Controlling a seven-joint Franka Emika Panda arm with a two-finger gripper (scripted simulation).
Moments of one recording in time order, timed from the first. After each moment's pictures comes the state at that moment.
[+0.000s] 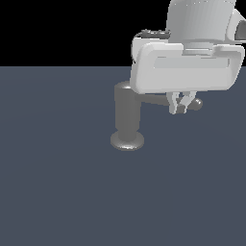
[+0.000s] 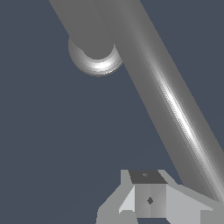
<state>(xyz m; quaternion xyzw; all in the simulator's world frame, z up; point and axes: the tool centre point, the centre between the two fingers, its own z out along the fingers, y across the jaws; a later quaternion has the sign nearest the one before) -0.160 -0.113 0.212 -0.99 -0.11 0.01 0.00</state>
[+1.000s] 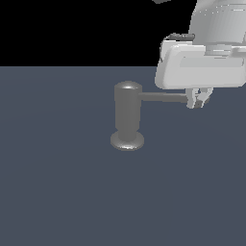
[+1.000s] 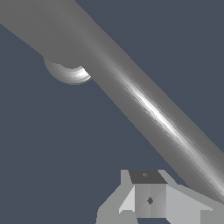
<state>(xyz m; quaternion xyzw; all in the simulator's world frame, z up) -0.128 -0.166 0.213 -0.99 -0.11 0.01 0.01</state>
